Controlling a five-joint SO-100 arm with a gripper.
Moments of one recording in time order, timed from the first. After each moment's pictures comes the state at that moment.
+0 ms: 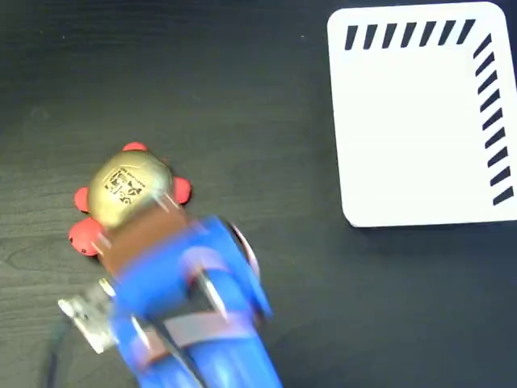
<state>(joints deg) -16.7 132.8 128.9 71.6 -15.2</state>
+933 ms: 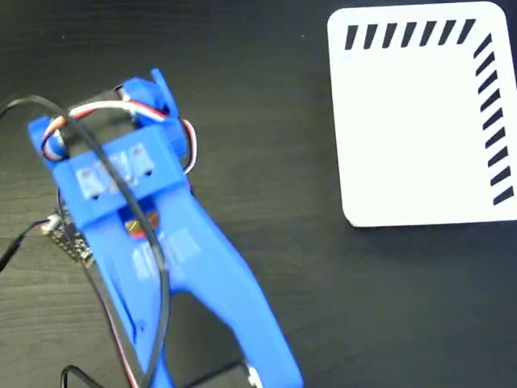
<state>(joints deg) -15.9 87.7 89.4 91.8 -28.9</state>
